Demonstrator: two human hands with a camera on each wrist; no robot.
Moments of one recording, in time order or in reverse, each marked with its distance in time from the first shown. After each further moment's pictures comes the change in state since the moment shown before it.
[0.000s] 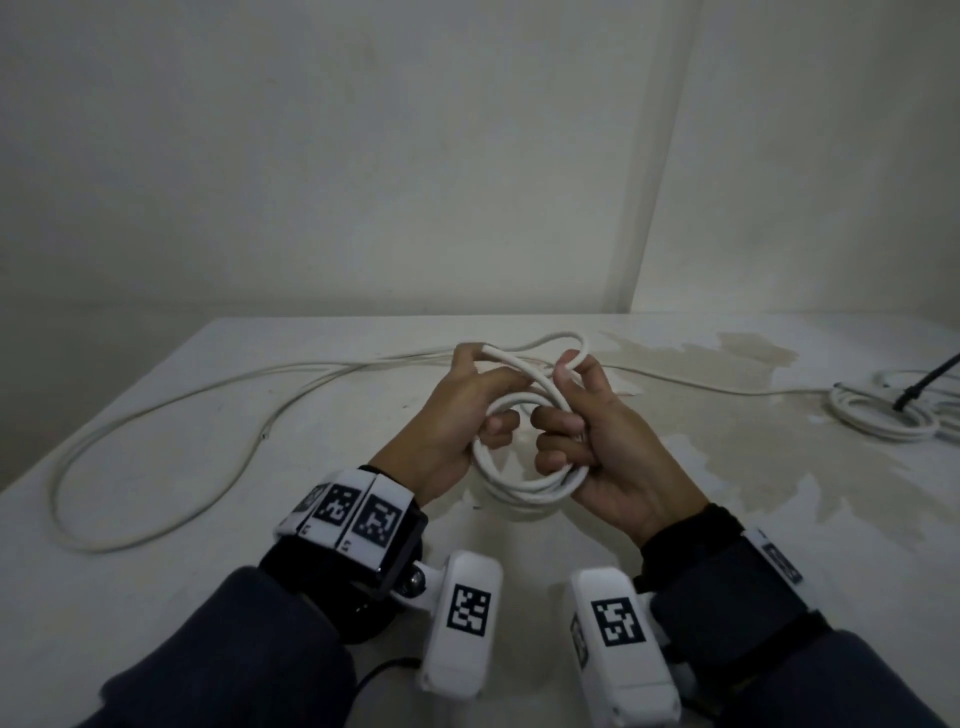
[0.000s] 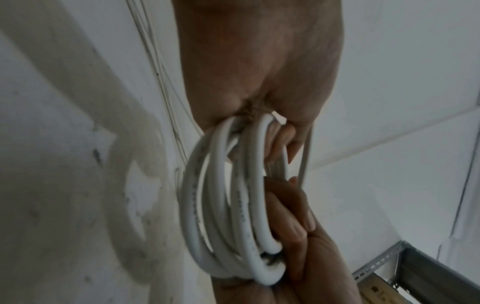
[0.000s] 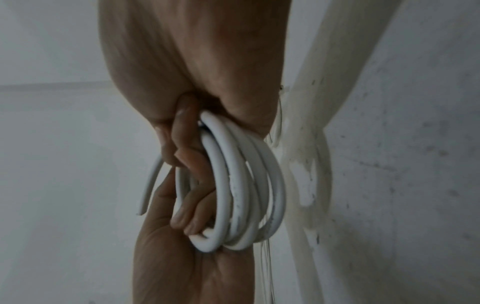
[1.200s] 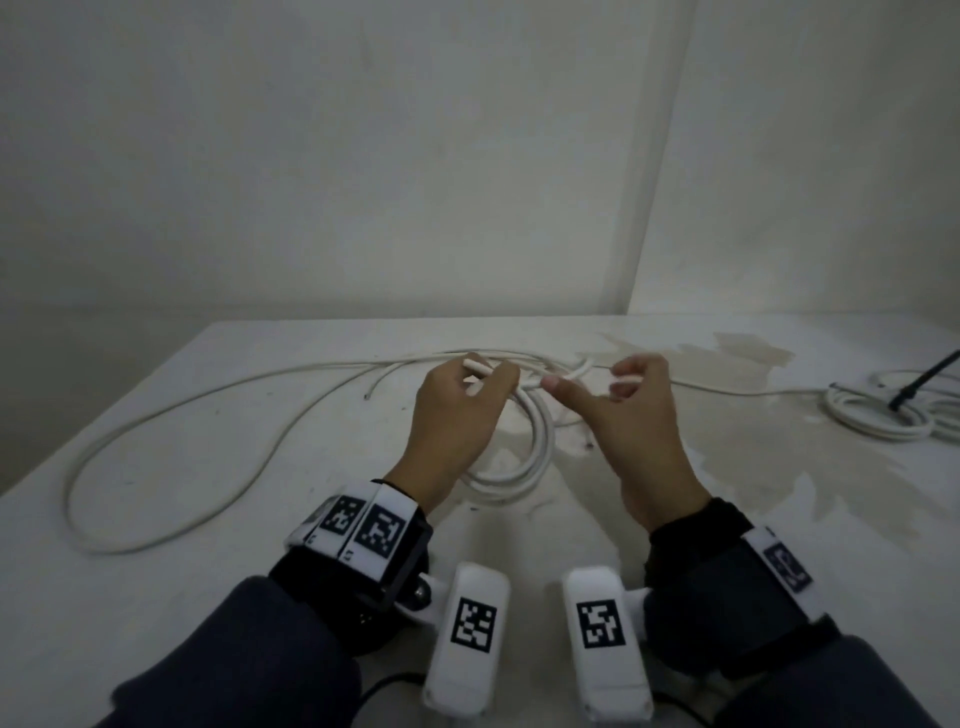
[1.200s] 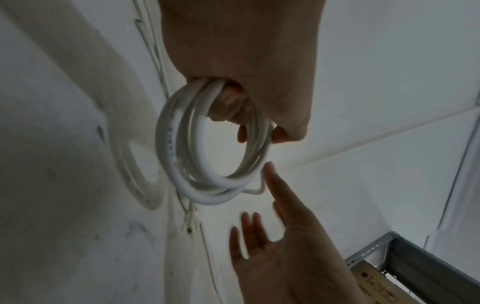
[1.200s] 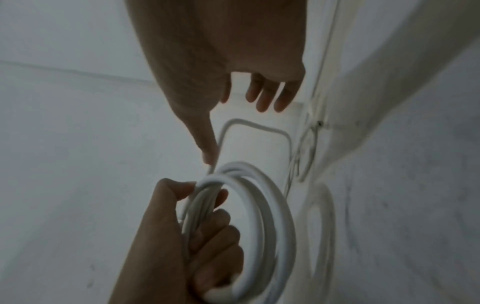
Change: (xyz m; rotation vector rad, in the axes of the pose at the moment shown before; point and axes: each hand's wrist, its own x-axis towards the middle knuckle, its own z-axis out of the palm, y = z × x) left_hand 0.004 -0.013 0.001 0.436 0.358 0.293; right_hand 0.006 -0.003 -0.016 -0.743 0.538 -0.425
